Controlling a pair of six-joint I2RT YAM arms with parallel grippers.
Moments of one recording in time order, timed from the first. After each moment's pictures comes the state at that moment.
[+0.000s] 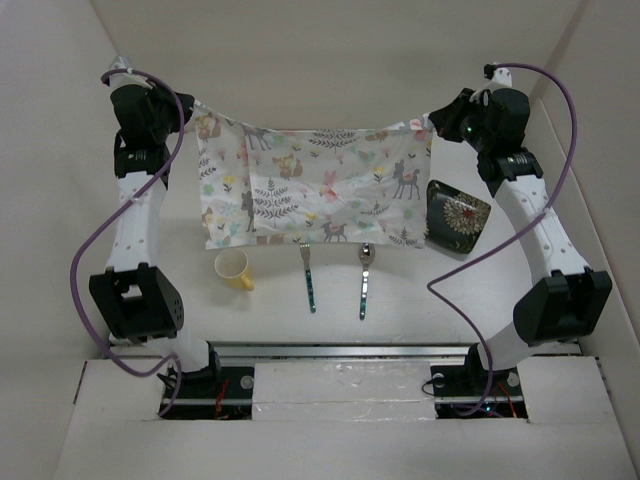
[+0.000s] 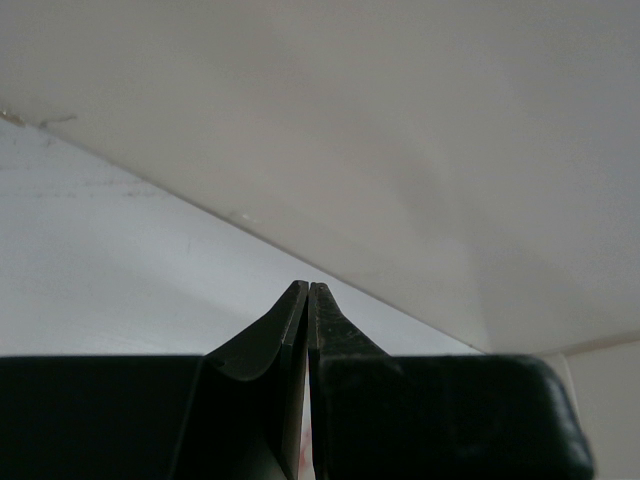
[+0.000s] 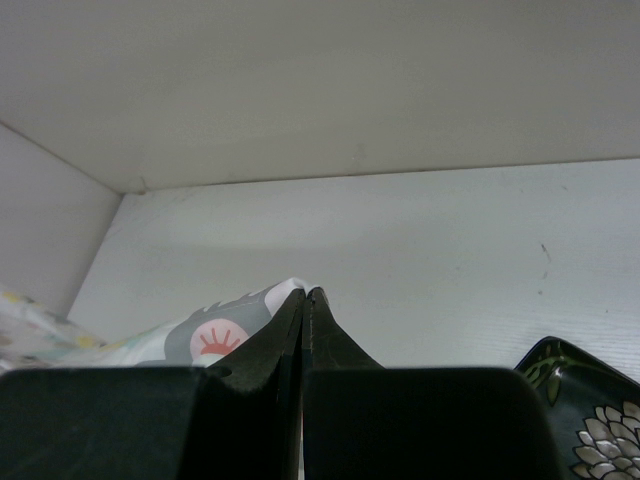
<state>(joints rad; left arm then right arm) 0.14 1.51 1.57 -0.10 0.16 -0.72 0.10 1.49 1.53 -0.14 -0.21 0.40</state>
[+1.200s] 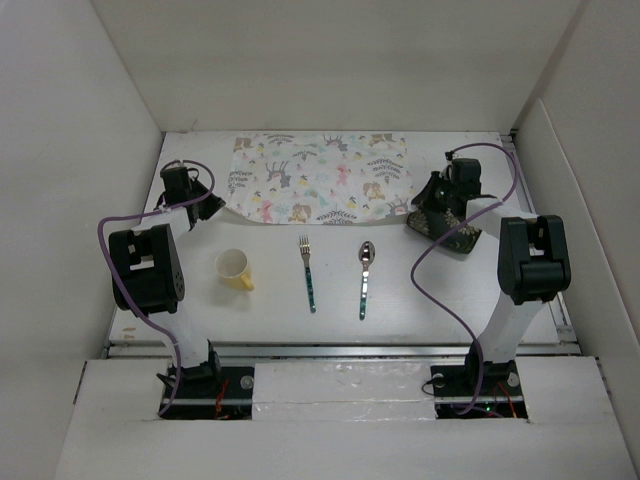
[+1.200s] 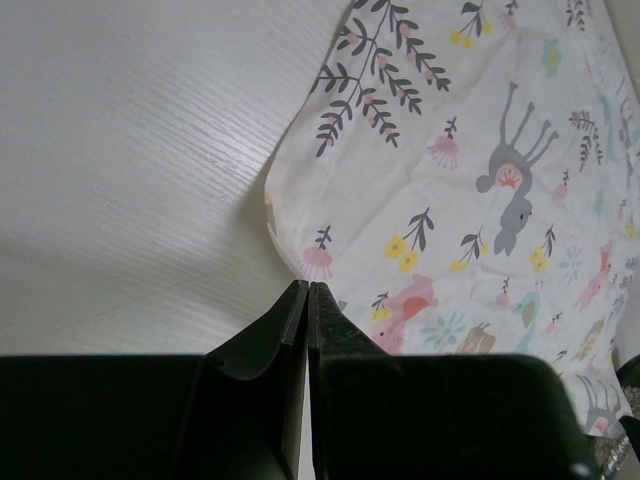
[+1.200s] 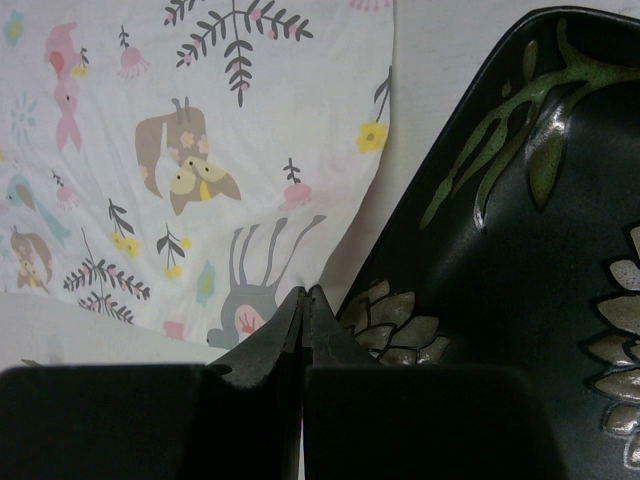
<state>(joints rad) 0.16 1.77 1.06 0.03 0.23 -0.69 0.04 1.85 1.14 0.04 -0.32 0.43</state>
